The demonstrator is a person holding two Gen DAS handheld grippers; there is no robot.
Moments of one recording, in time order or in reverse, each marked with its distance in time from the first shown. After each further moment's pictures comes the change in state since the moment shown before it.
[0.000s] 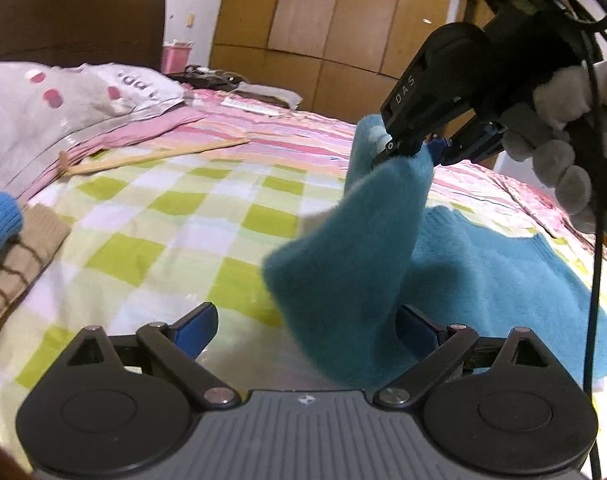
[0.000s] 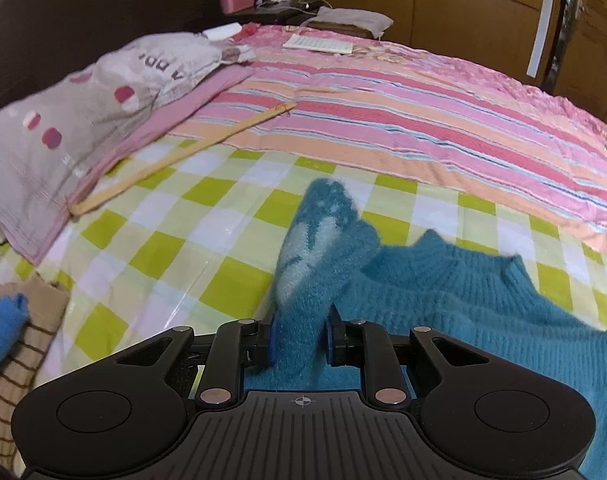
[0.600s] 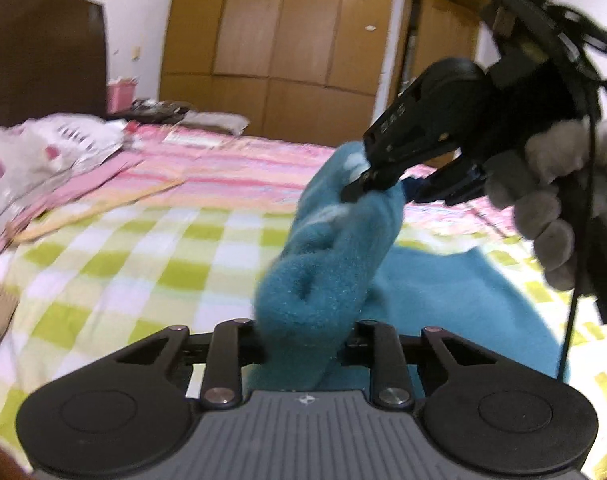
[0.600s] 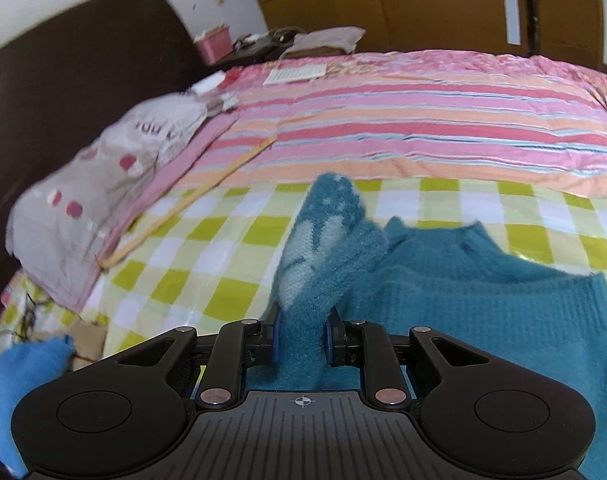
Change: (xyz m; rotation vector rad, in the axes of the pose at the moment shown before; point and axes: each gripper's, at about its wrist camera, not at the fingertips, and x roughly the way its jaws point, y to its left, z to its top) left arm -0.021 -0.079 0.035 0.115 -0.049 -0.105; right arm -0.053 -0.085 -0.026 0.217 -0.092 0.143
